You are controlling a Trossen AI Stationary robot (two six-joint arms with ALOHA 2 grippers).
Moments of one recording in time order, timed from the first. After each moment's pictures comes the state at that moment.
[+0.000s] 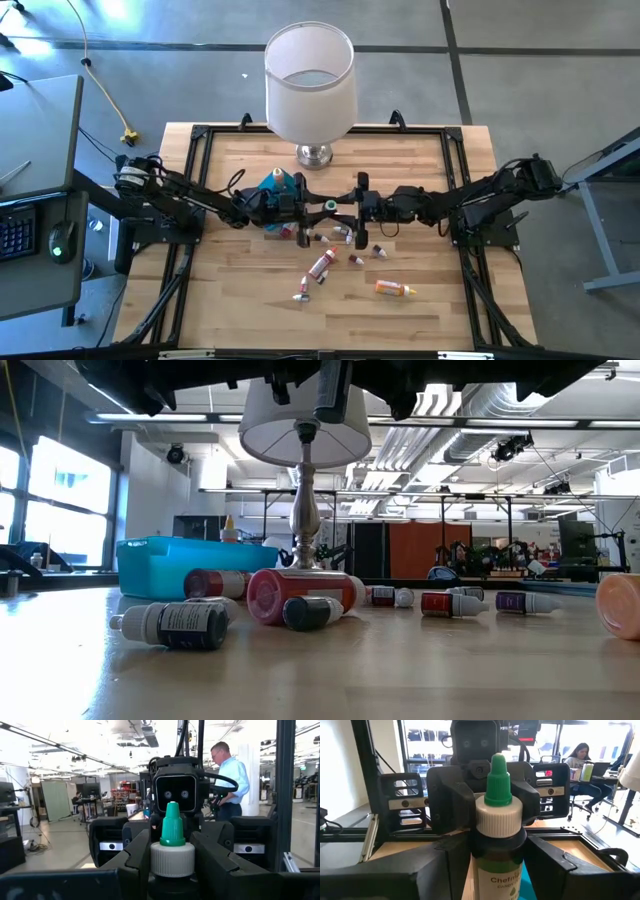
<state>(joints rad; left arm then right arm) -0.13 1.57 0.76 1.14 -0.20 0.12 0.13 1.44 0.72 0.77 0.16 -0.01</state>
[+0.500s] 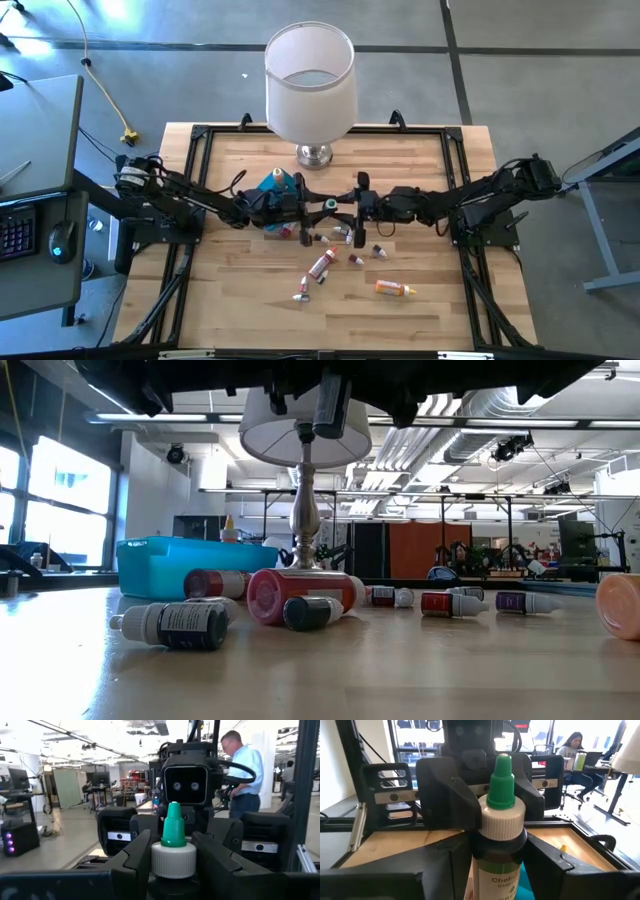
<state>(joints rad) -0.13 1.58 0.76 1.09 -0.27 0.10 0.13 1.44 0.72 0.70 0.19 0.00</state>
